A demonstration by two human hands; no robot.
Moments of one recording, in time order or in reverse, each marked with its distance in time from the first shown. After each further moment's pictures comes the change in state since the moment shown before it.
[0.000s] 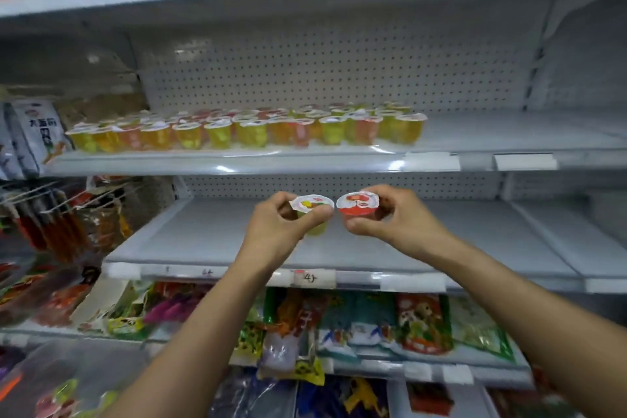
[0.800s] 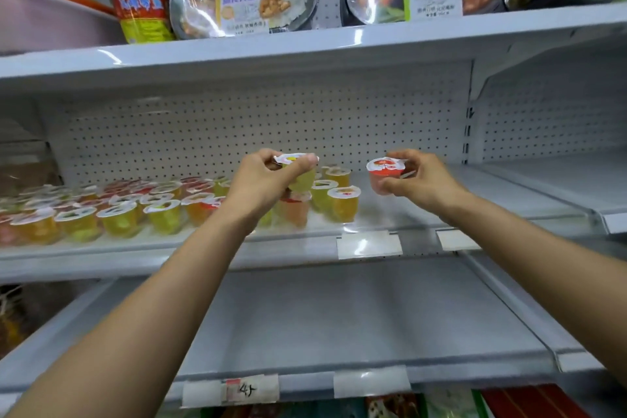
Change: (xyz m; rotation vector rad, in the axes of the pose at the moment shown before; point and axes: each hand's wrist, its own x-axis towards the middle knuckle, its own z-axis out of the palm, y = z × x) left_hand 0.165 0.125 0.098 0.010 -0.028 0.217; right_hand 0.111 0.004 -0.195 -0.118 0.376 0.051
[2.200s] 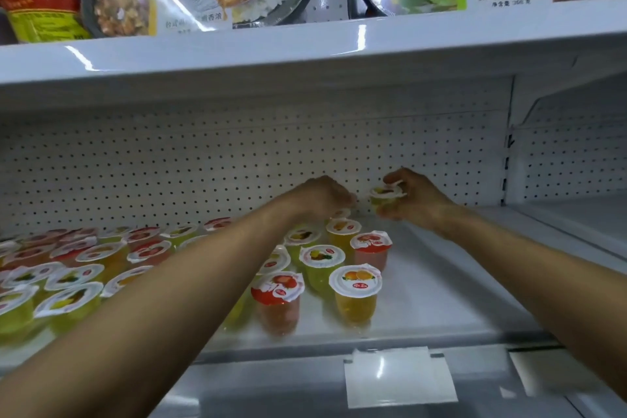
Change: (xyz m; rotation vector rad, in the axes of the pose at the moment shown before) left_hand 0.192 -0.031 0.099 0.781 -0.484 0.016; right_hand 0.189 0.058 0.027 -0.158 -0.060 0.011
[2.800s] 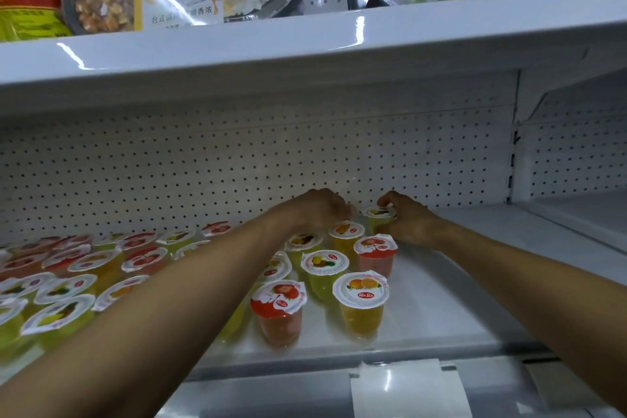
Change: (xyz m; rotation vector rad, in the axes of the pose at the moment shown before) left_hand 0.020 -0.022 0.013 0.120 -0.095 0.046; right_hand 0.028 0.032 0.033 -0.307 -0.126 0.034
